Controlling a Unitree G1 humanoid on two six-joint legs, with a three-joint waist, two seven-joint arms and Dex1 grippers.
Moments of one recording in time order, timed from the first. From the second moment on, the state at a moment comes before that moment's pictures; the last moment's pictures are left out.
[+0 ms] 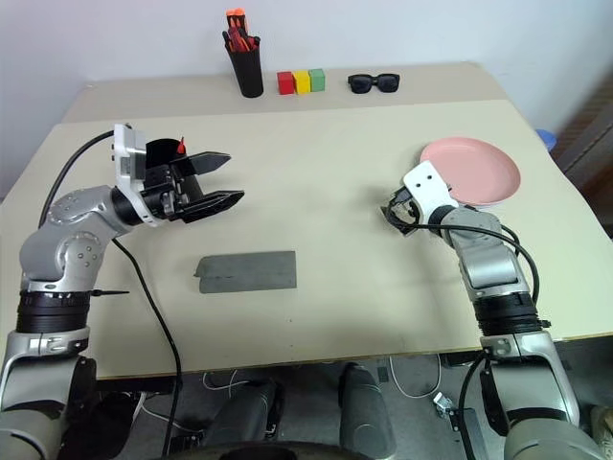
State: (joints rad) left arm -0.56 0.59 0.13 0.03 -0.60 0.43 -1.11; right arm -0.55 -0.61 0.06 0.24 0.03 0.44 0.54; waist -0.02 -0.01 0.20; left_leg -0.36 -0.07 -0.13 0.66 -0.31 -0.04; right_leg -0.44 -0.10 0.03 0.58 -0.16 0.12
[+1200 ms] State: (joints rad) left arm -0.55 0.61 0.14 -0.01 -0.62 0.46 -1.08; right arm -0.82 -0.65 -0.12 0.71 0.00 0.22 0.38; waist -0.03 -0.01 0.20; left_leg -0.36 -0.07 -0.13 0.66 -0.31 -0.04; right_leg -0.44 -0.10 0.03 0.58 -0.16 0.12
